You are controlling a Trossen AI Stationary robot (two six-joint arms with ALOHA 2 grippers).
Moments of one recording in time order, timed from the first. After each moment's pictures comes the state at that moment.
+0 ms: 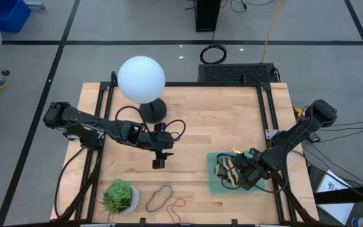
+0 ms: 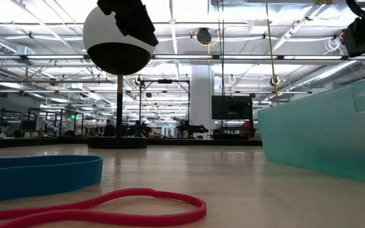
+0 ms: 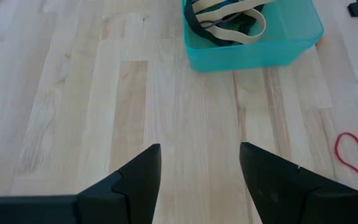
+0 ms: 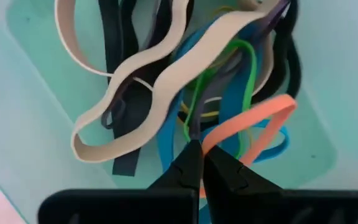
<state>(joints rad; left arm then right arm) -0.22 1.50 1.22 -0.57 -0.16 -0.14 0.72 1.36 0.80 -0.90 0.13 1.20</state>
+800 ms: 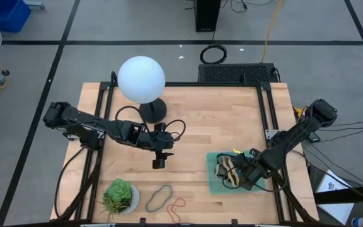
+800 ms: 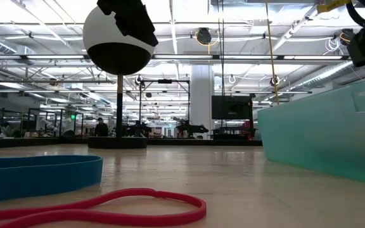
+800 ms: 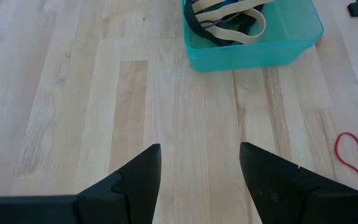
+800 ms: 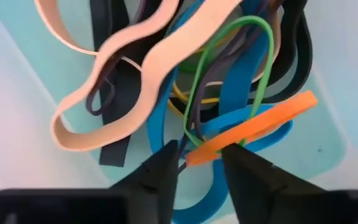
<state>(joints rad) -0.22 1.50 1.22 -0.57 -0.16 -0.14 0.72 1.35 0.74 -0.84 0.08 1.18</state>
